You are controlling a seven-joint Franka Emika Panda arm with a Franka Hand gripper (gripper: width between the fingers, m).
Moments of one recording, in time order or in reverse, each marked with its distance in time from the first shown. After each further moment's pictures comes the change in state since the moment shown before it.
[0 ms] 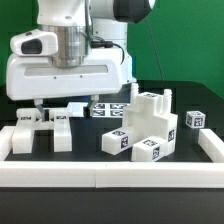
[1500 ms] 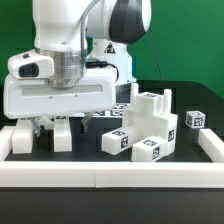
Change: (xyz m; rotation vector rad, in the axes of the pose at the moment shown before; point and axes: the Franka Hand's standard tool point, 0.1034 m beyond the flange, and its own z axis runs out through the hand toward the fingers) arm -0.012 0.006 0.033 -0.006 -0.044 0.002
